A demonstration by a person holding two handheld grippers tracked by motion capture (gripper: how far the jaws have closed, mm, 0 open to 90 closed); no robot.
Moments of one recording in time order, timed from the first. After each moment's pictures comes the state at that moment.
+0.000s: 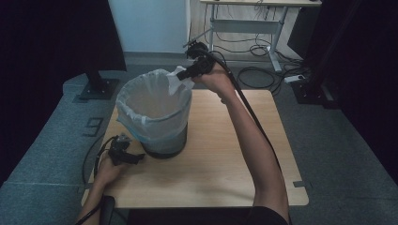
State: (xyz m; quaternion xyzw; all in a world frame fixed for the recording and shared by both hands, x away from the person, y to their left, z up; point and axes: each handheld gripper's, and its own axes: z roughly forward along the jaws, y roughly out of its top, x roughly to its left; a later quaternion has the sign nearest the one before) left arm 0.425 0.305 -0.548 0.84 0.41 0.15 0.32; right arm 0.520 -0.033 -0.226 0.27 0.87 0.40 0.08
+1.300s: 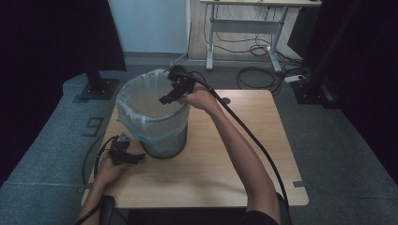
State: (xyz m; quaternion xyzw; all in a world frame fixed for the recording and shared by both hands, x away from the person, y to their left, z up) left arm 0.425 0.304 -0.548 0.84 0.41 0.15 0.32; right arm 0.515 0.018 -0.289 0.20 0.90 0.38 0.08
